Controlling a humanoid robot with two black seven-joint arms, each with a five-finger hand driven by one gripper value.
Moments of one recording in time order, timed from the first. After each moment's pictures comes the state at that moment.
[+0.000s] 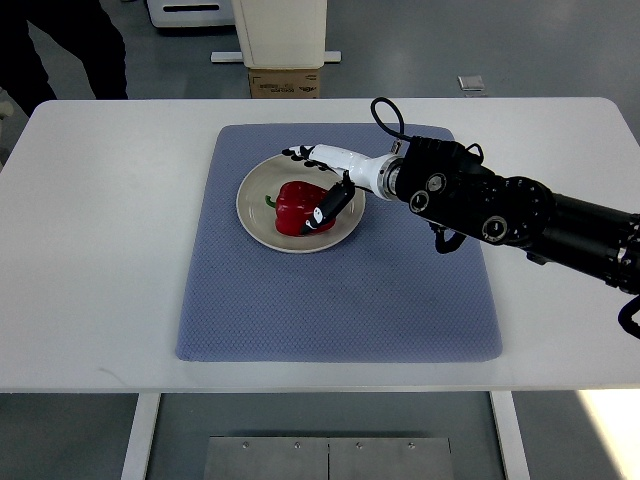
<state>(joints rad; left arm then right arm) 0.00 0.00 -0.21 -0.17 0.05 -0.03 -0.14 1.29 0.00 -0.10 0.72 -0.66 0.06 0.04</state>
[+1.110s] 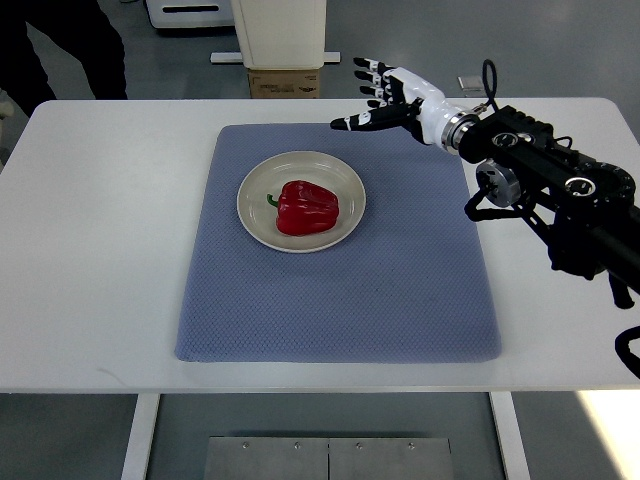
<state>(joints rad) 0.00 0.00 -0.21 -0.17 0.05 -0.03 -0.14 1.07 -0.11 0.53 0.72 -0.55 0.03 0.03</state>
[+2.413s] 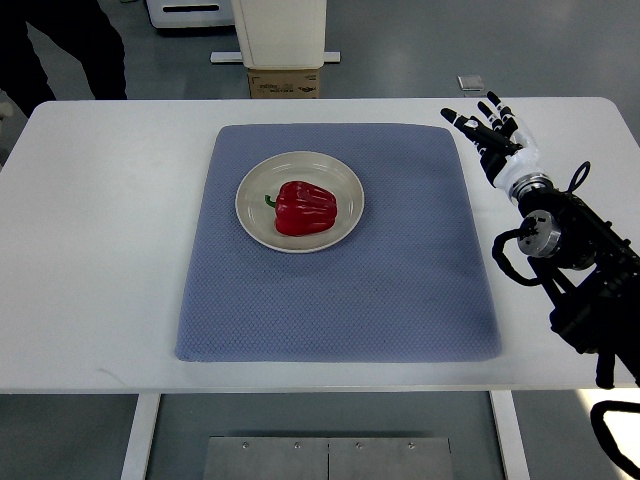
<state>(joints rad) 0.00 0.00 -0.21 -0.17 0.05 -0.03 -0.14 0.73 -0.06 1.07 0.77 -0.53 -0.14 0.14</state>
